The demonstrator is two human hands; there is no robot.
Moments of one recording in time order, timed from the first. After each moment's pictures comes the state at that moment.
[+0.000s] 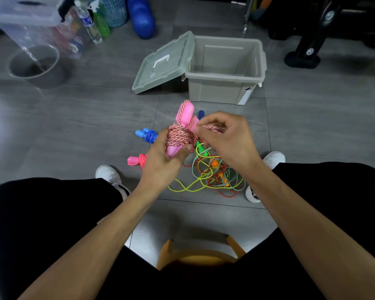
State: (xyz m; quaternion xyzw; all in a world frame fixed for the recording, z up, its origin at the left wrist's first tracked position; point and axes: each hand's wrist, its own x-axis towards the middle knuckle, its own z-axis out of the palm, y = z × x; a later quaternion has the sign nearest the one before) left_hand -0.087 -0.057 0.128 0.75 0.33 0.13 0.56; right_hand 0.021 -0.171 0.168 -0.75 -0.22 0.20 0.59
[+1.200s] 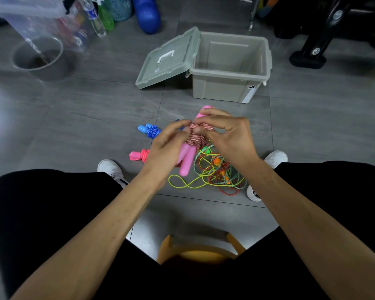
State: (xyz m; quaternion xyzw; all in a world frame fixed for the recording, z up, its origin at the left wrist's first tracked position) left_hand -0.085 -0.057 0.140 0.63 0.34 0.12 0.69; right_hand 0.029 -0.165 0.133 -0.75 -0.36 0.07 0.54
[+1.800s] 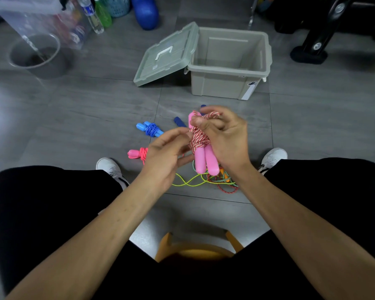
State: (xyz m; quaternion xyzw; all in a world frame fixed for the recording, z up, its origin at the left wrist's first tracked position) left_hand -0.081 -0.068 0.136 0.45 0.36 0.12 0.81; right_hand 0.009 -0.159 0.145 -0.67 -0.16 0.18 0.70
